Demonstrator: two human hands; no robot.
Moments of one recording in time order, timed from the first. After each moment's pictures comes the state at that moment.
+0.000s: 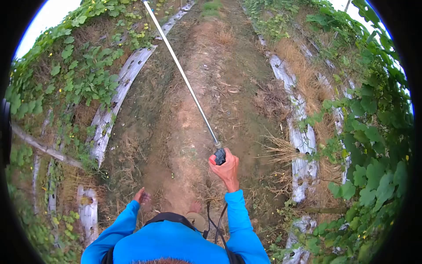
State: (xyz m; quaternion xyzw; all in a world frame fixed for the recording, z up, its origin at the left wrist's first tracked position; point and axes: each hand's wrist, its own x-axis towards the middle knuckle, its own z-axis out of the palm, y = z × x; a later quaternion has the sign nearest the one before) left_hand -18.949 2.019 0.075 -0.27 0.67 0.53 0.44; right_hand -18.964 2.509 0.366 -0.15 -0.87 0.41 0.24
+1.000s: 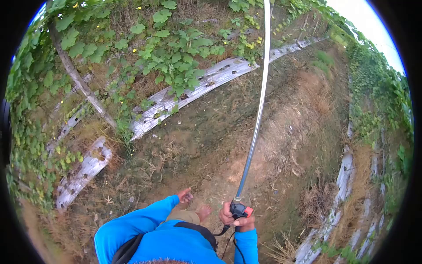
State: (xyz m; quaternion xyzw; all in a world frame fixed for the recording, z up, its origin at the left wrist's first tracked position) left_hand -19.265 2.130 0.007 -0.32 0.57 0.66 0.37; right_hand -19.336 2.438 0.370 0.11 -0.26 0.83 -0.49
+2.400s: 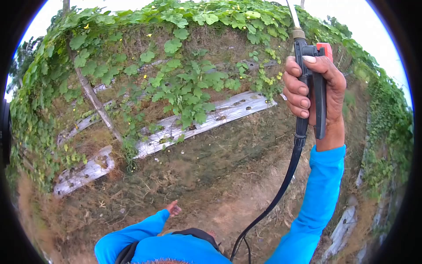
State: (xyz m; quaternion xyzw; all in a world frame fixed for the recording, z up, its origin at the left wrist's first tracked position) left_hand -19.437 2.145 0.068 -0.45 0.51 0.71 0.21; right_hand -19.793 2.421 0.760 0.43 -0.41 0.71 -0.36
